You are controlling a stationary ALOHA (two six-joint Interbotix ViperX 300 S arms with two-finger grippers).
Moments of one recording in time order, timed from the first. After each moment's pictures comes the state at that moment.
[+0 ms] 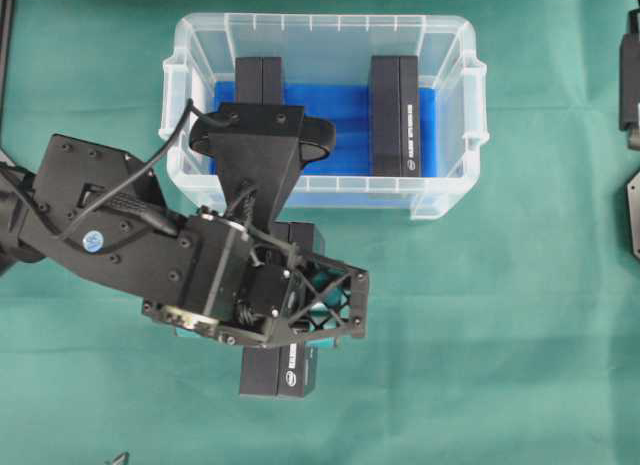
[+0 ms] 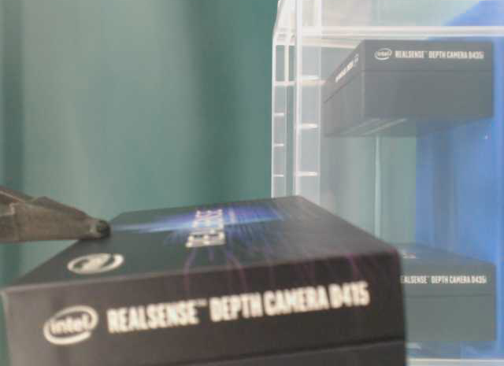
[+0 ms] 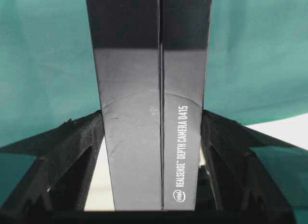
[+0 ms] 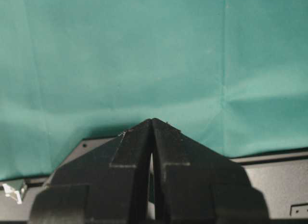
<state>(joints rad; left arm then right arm) -0.28 0.21 -0.43 0.05 1.62 -1.78 -0.01 -0.68 0.49 -0.12 1.50 0.19</state>
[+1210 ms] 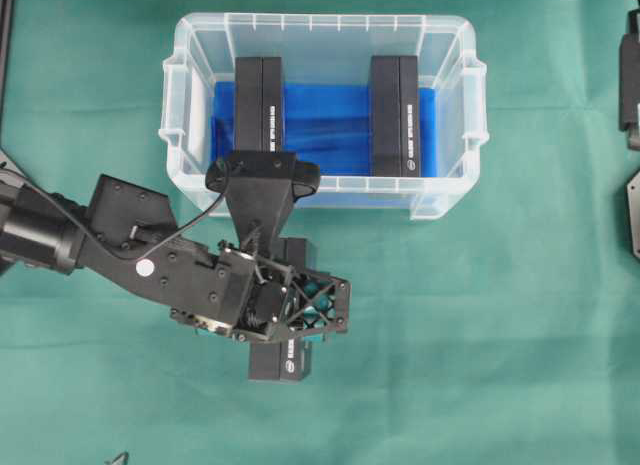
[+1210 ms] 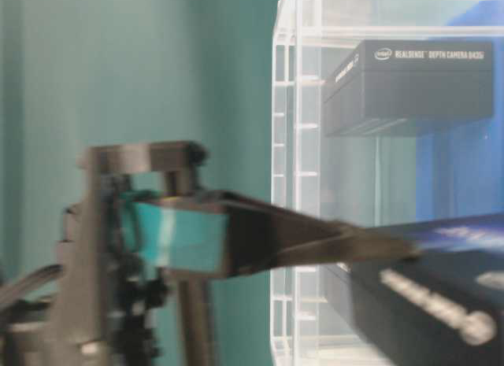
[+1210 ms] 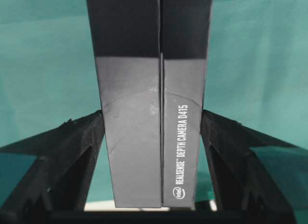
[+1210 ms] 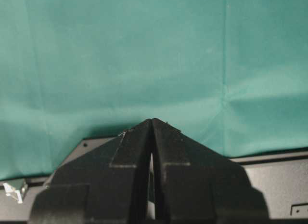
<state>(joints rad) -0.28 0.19 0.00 0.07 1.19 -1.81 -0.01 -0.68 0.49 -0.12 1.50 0.19</state>
